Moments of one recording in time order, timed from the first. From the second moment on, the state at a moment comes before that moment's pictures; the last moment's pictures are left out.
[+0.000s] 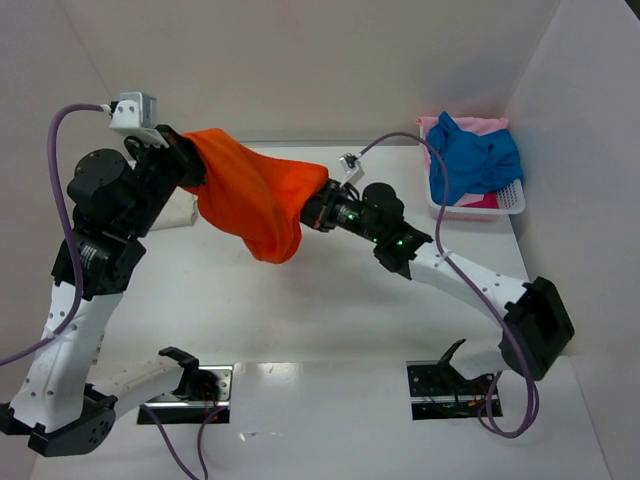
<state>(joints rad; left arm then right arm) -0.37 1.02 1.56 -0.48 -0.09 -0.30 0.72 1.36 0.98 0.36 -0.27 0.94</state>
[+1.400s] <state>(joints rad) -0.18 1.24 1.45 -0.44 -0.18 -0.13 0.31 1.01 1.29 -0.29 0.10 0.63</state>
